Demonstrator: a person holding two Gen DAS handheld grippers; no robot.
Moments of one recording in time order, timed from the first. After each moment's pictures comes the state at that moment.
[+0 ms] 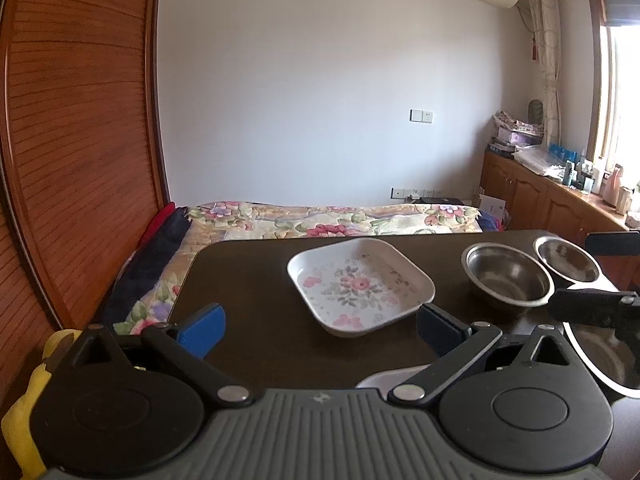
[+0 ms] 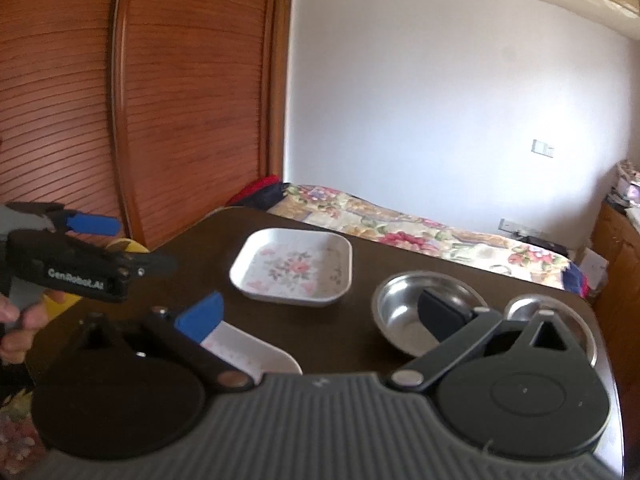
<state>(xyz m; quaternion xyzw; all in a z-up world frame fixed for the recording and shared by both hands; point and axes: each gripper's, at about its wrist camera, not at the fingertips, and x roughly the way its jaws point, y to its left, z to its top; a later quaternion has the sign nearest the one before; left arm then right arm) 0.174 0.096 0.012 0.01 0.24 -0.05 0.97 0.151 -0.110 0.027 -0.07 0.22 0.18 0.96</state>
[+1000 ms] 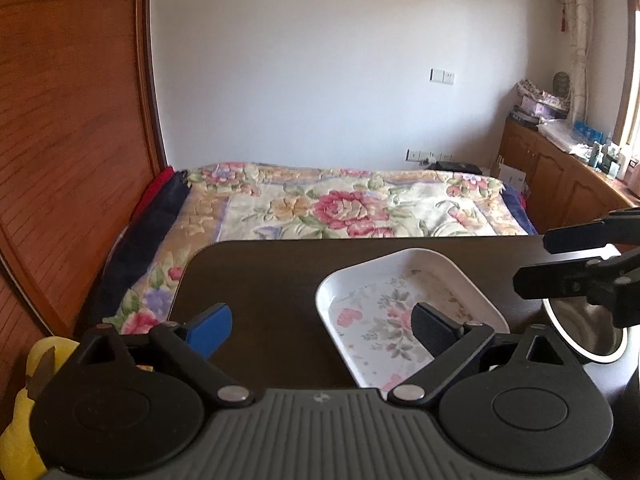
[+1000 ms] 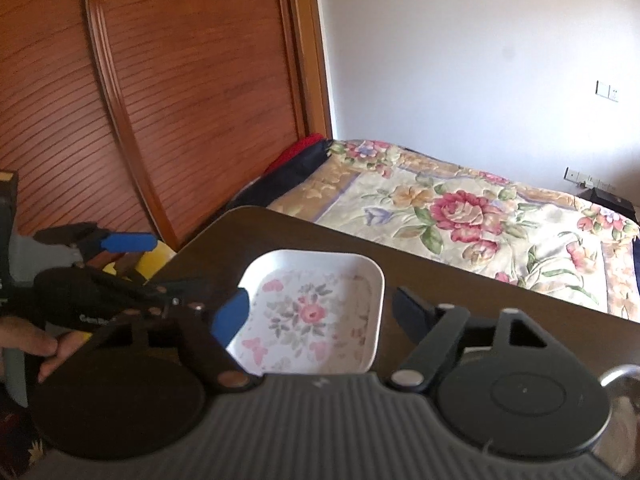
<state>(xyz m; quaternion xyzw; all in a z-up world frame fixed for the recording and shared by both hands) 0.307 0.116 0.004 0.00 0.32 -0.04 0.95 0.295 -0.093 0.035 -0.03 0.33 0.25 0.91</state>
